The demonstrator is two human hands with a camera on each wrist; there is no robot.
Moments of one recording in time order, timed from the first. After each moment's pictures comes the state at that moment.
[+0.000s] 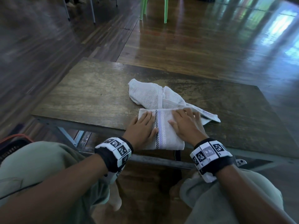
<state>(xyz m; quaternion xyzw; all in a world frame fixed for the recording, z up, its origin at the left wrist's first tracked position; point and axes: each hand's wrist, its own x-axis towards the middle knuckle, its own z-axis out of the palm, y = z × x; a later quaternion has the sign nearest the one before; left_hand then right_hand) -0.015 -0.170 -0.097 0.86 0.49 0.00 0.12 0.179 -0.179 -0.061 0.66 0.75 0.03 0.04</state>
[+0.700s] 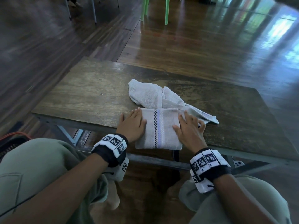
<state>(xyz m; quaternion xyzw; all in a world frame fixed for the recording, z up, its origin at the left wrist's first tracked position) -0.027 -0.152 -0.098 0.78 0.60 0.07 0.20 0.193 -0.192 -0.091 0.73 0.69 -0.05 -0.02</state>
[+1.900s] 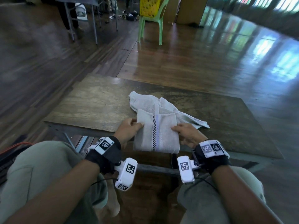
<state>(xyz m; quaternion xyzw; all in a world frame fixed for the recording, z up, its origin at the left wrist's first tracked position) -0.042 -0.190 -0.042 0.48 0.58 0.33 0.57 0.177 -0.208 -0.030 0.68 0.36 -0.56 -0.32</state>
